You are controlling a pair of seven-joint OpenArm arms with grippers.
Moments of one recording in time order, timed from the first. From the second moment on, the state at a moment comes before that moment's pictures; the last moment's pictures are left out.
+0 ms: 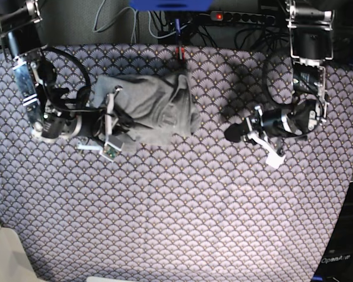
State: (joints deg) left arm -7.0 -16.5 -3.2 70.5 -65.7 -13.7 62.5; right arm 5.3 26.5 -16.5 93.9 33.4 39.6 -54.1
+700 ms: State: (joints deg) left arm -8.3 -16.0 -3.2 70.5 -65.9 -13.7 62.3; right arm 5.4 30.0 -9.6 94.1 33.2 39.6 -54.3
